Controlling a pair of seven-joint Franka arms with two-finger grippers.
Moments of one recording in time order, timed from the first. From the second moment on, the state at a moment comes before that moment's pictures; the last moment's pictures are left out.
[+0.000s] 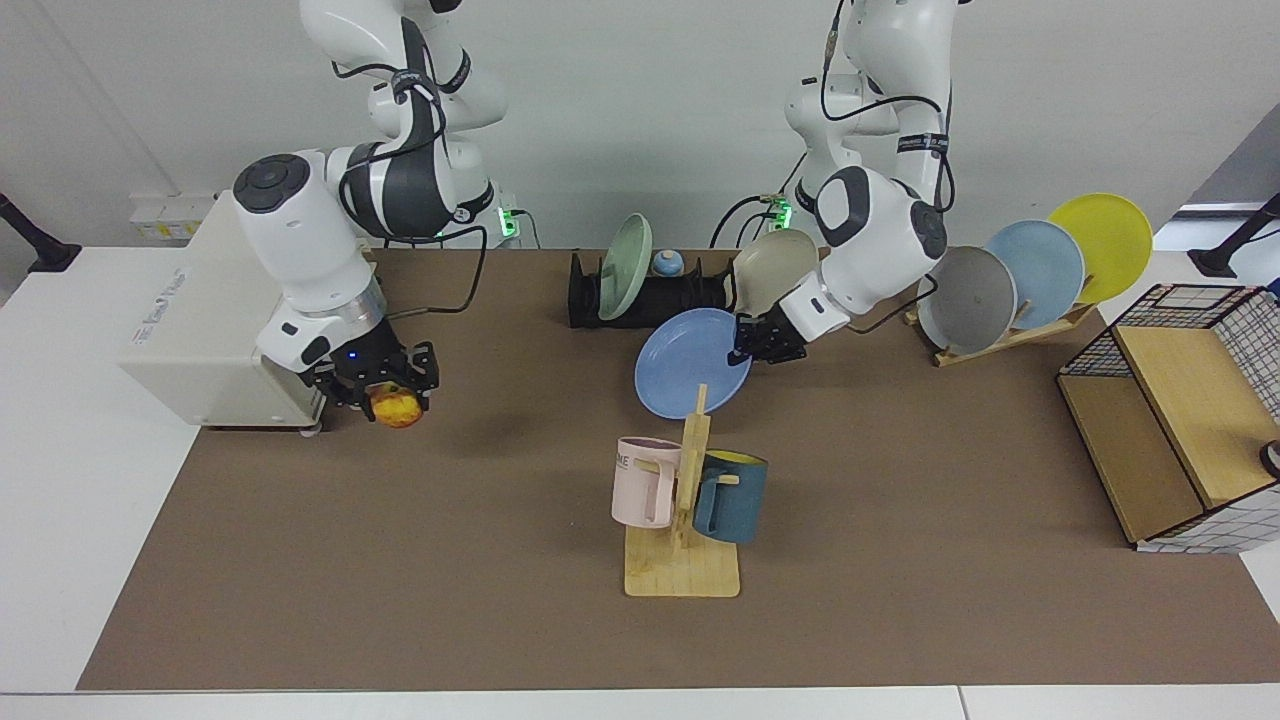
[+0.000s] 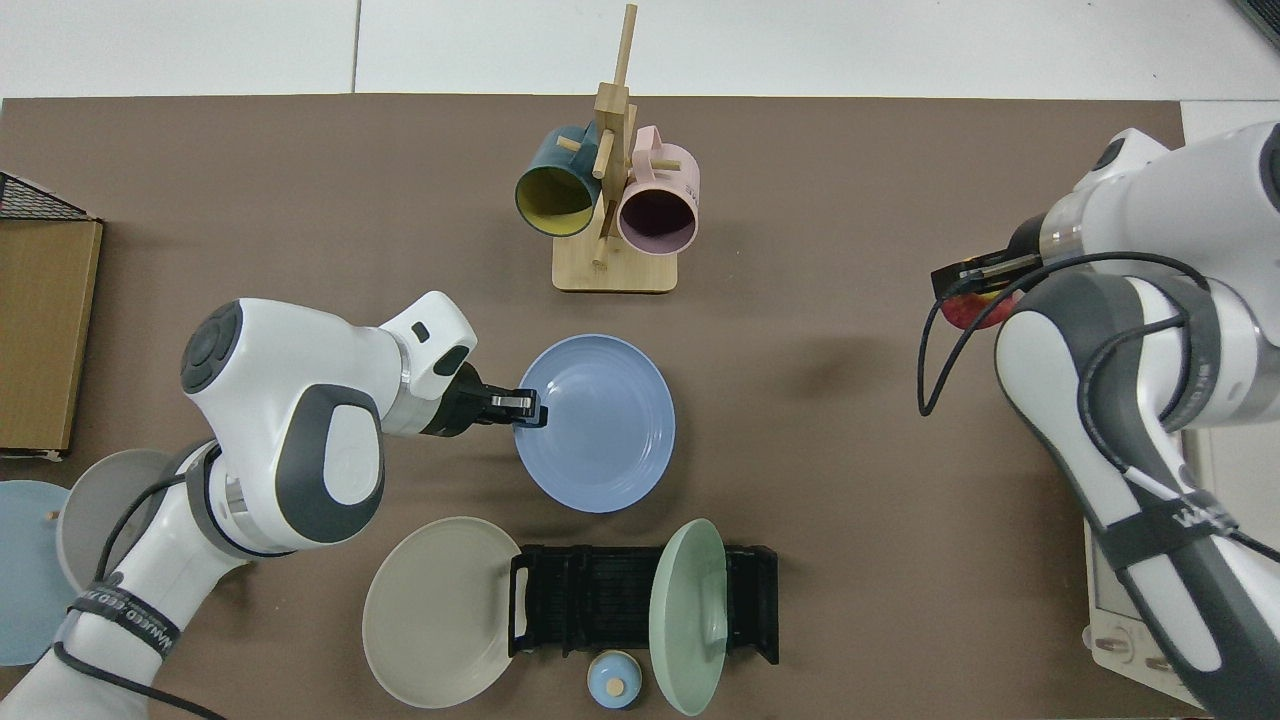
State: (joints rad) left arm -0.05 0.12 -0.30 -2.11 -0.66 2.21 0.18; right arm 0.29 0.19 -0.24 -1.76 0.09 2.07 -0.16
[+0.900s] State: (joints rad) left arm 0.00 0.27 -0.38 -2.07 -0.70 2.31 0.32; right arm 0.39 0.19 -0.23 -1.85 0.08 2.12 -0.04
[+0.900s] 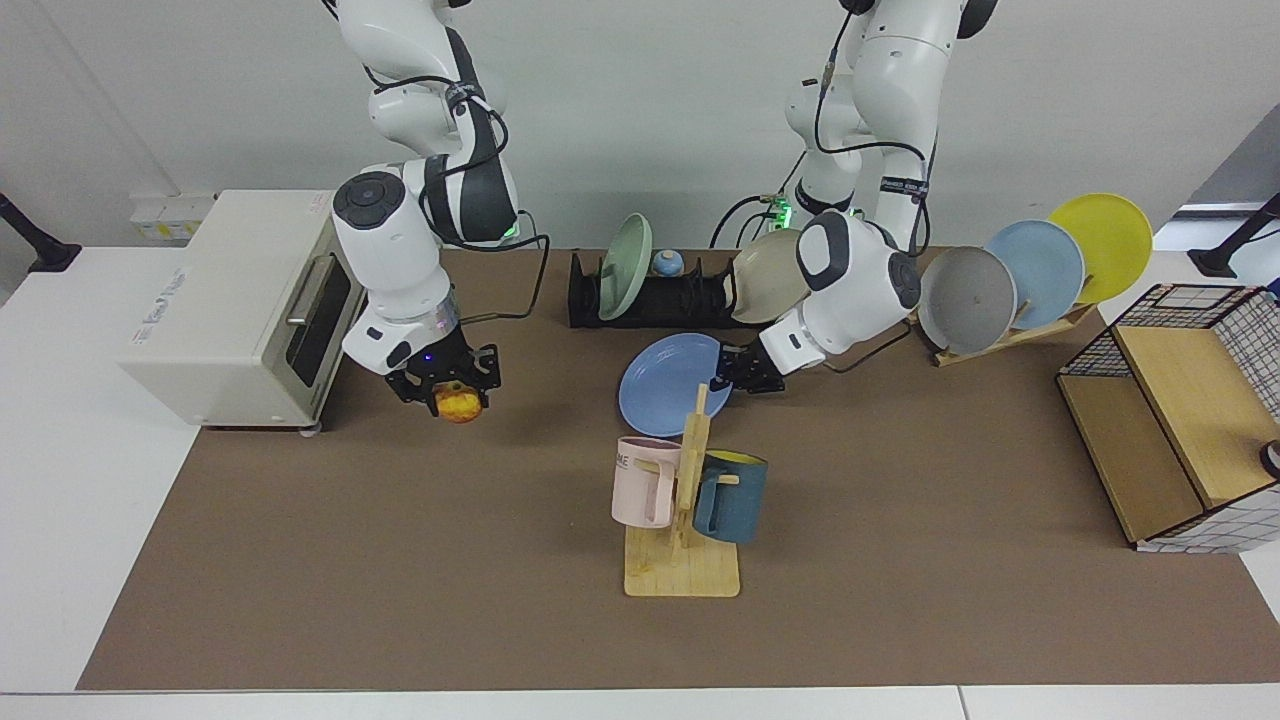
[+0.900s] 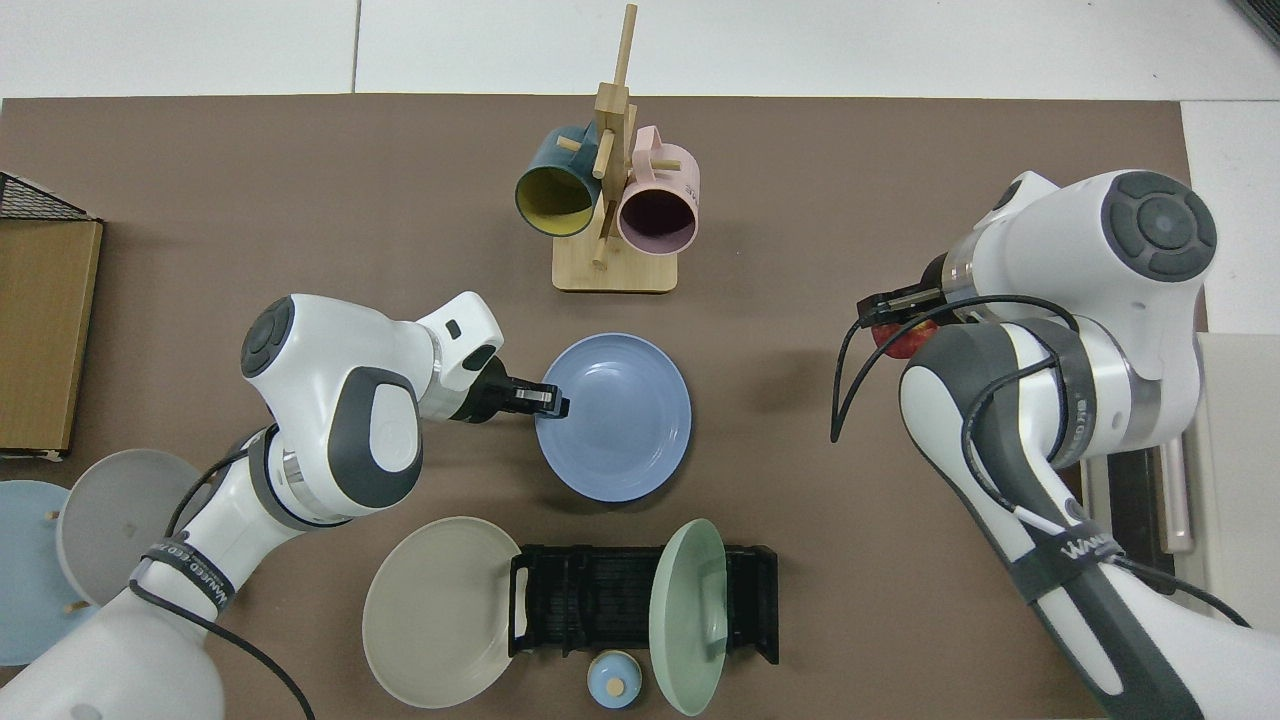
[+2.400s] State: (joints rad) left arm 0.06 0.05 -0.43 -1.74 -0.05 1.79 -0.15; right arm 0.76 0.24 -0.22 -1.92 0.08 2.27 0.53
